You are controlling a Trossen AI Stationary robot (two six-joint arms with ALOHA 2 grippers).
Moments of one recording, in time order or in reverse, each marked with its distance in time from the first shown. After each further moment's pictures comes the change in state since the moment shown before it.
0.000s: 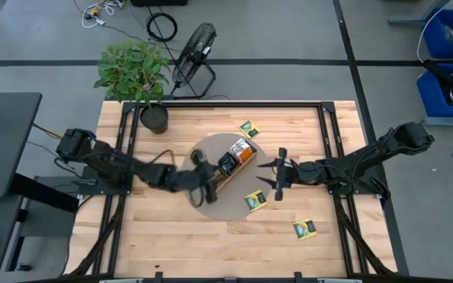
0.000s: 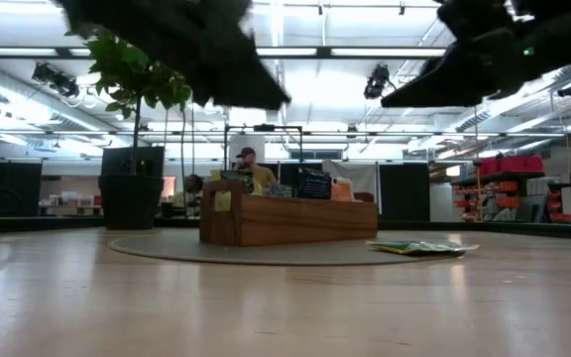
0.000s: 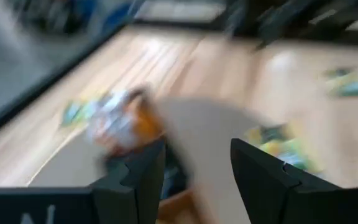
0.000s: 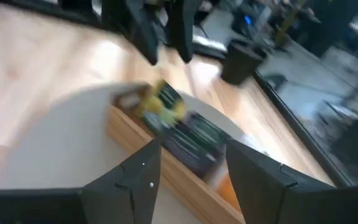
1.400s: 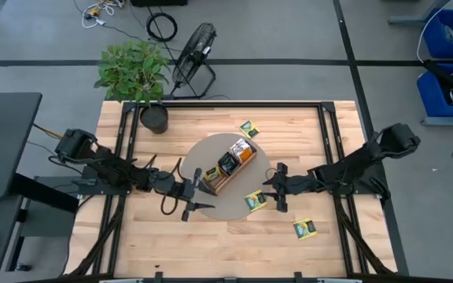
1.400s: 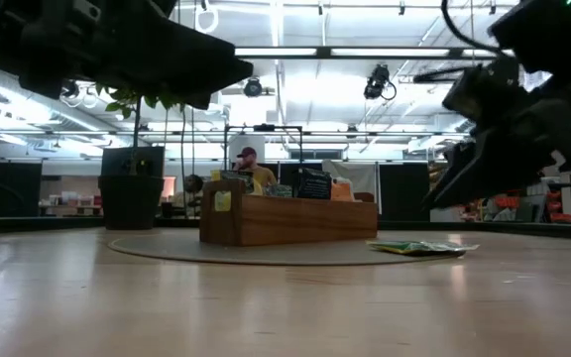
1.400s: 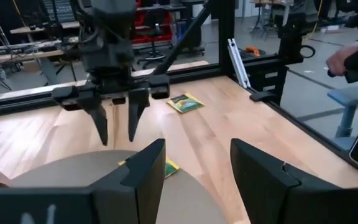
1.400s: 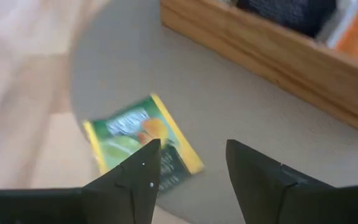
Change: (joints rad) left arm -0.065 -0.003 -0.363 0.734 0.508 0.295; right arm 0.055 0.206 -0.073 -0.066 -0.139 0.416
